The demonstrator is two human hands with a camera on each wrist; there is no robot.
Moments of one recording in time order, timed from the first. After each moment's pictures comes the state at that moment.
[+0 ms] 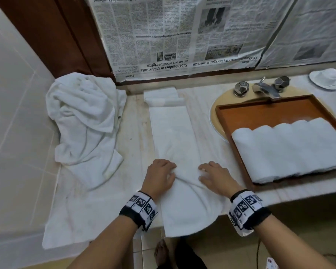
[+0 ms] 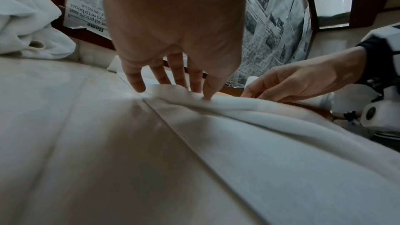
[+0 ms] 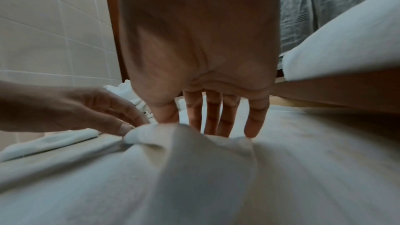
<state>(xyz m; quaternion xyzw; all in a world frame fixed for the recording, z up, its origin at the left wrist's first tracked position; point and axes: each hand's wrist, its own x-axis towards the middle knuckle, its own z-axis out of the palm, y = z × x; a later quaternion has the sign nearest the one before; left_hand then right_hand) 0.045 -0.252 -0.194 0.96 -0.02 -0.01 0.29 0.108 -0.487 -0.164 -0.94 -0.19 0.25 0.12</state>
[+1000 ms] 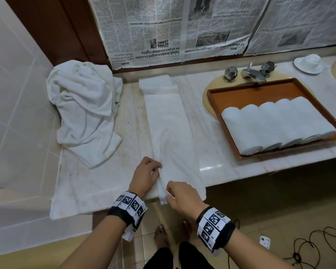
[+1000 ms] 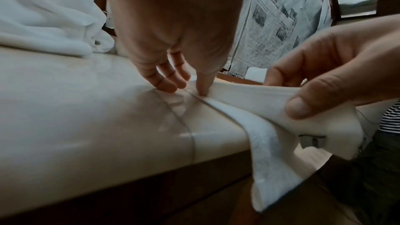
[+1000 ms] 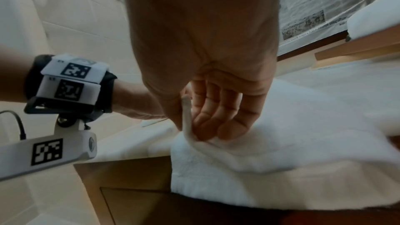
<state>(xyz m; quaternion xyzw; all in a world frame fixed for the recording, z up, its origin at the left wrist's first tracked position) -0.041 -0.243 -0.207 0.93 0.05 0.01 0.37 -0.053 -0.428 -0.166 -0.91 -0.26 0.24 0.22</state>
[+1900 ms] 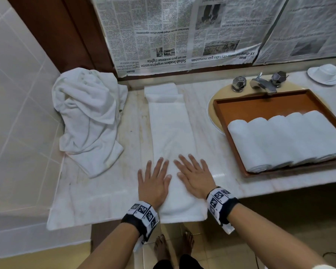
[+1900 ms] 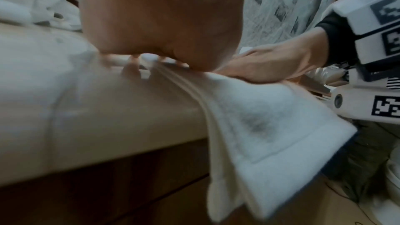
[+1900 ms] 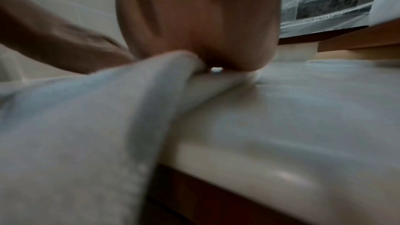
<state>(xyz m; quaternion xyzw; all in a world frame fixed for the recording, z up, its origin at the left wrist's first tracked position) -0.024 -0.279 -0.216 0.98 0.11 -0.10 0.15 0.059 -0.459 -0.207 -0.93 -0.32 0.19 0.07</state>
